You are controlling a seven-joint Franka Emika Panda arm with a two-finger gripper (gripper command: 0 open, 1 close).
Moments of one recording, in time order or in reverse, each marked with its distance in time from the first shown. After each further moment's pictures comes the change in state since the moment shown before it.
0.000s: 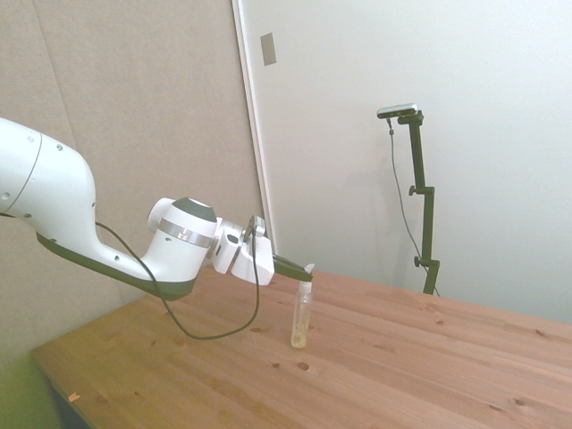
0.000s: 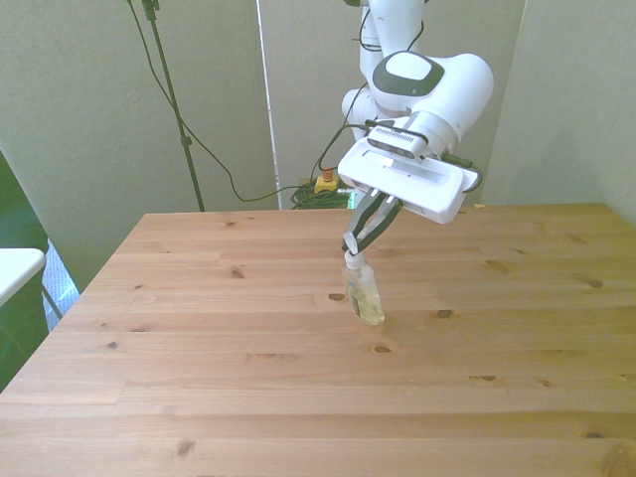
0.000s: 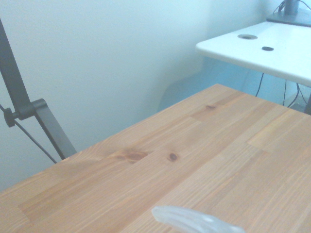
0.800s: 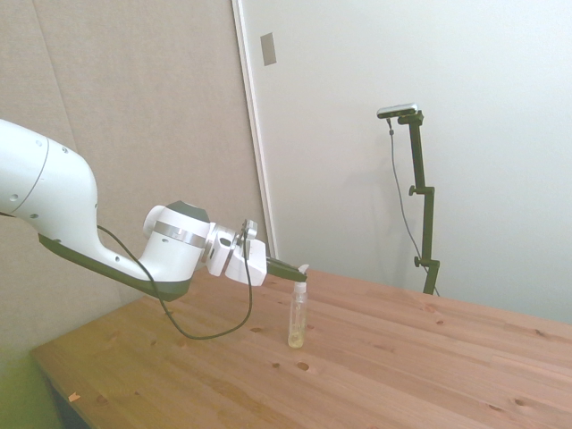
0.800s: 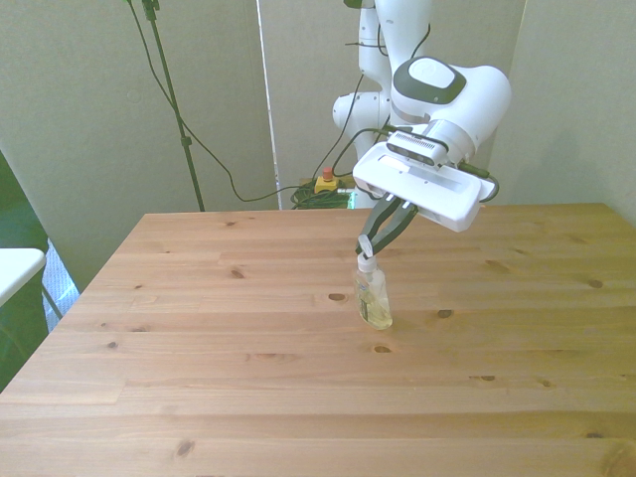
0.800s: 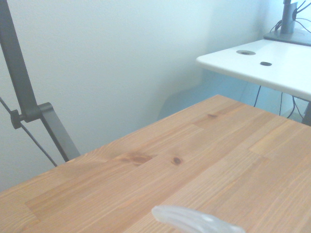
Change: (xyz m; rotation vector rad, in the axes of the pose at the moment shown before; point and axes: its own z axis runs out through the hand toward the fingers) arm -0.021 0.000 -0.007 0.014 0.034 -0.018
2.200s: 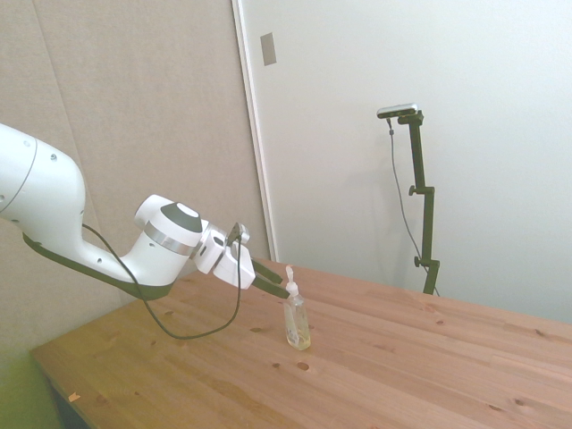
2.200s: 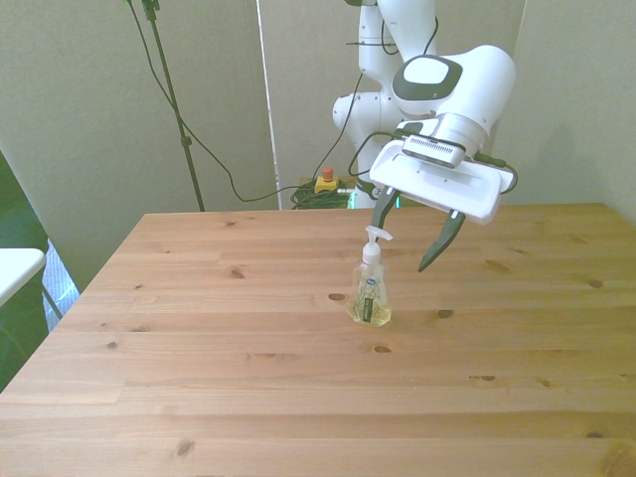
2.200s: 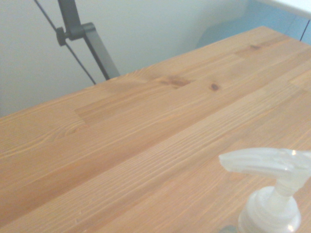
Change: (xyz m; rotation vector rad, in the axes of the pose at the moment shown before) arm -0.009 0.003 -0.030 -0.096 -0.239 -0.086
